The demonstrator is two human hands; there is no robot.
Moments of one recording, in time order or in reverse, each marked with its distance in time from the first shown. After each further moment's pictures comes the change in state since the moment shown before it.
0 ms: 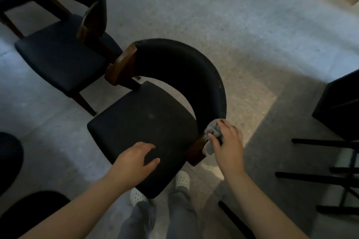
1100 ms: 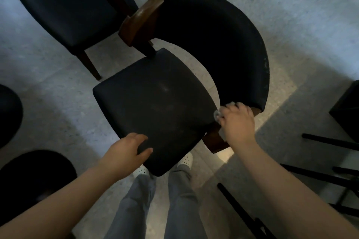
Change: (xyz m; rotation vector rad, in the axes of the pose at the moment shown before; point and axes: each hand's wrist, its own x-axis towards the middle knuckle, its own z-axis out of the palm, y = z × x) left_hand 0.003 -0.104 0.047 -0.043 -0.063 -0.157; right_hand 0.042 -0.009 0.076 -0.670 -0.233 -0.307
